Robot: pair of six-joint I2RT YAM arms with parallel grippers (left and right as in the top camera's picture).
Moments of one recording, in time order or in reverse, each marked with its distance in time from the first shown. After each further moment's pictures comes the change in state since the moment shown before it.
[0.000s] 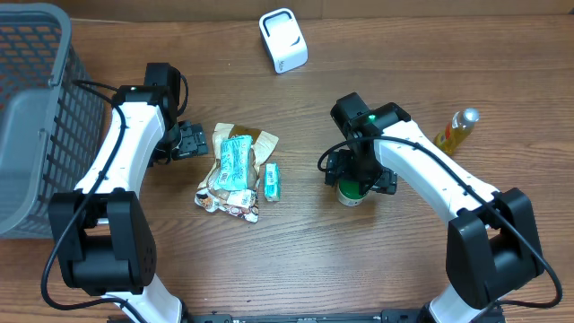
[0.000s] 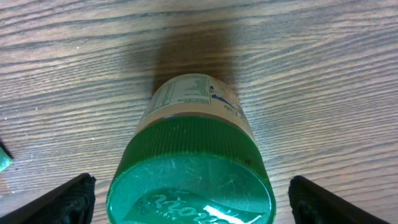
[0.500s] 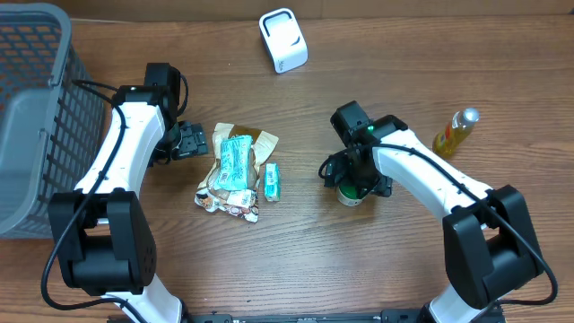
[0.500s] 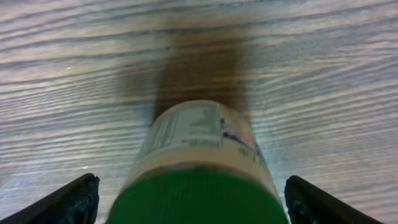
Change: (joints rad) left arm 0.000 0.000 0.000 0.000 0.000 0.000; right arm 0.000 0.000 -0.125 0.183 0.011 -0.002
